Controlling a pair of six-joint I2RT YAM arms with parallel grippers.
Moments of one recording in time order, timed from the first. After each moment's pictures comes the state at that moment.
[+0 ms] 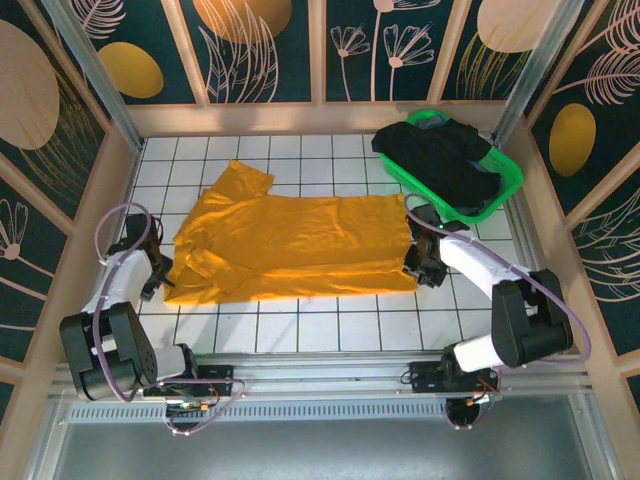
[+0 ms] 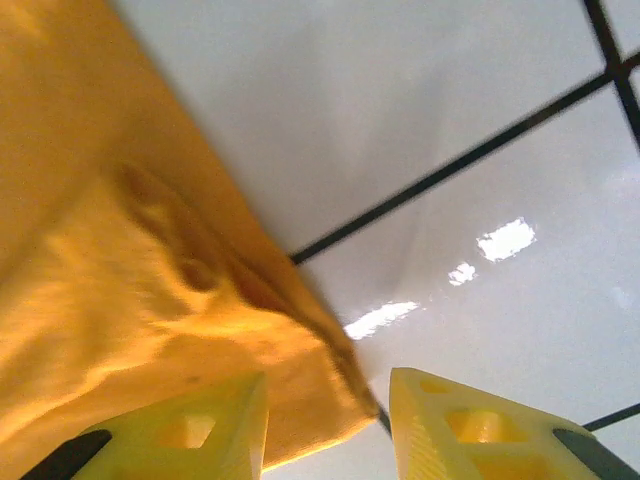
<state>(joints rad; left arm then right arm) 0.26 1.29 0.77 -0.73 -0.29 -0.92 0.32 1.40 0.84 -0.83 0.06 0.83</state>
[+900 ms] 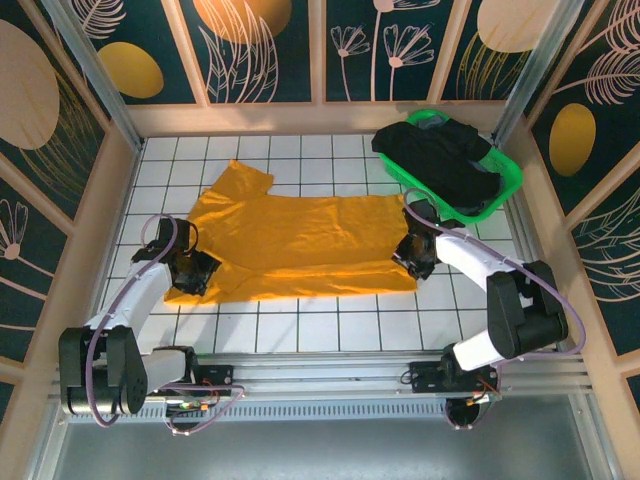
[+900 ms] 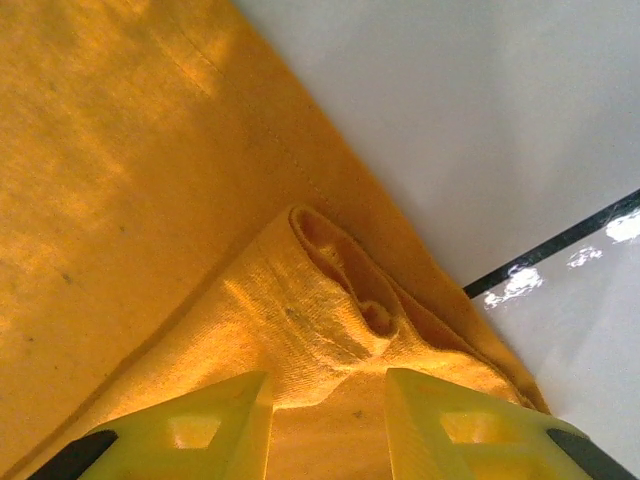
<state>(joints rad) -0.01 1.20 0.66 -0.68 0.21 -1.09 0.32 1.48 0.83 -0.66 -0.07 0.99</state>
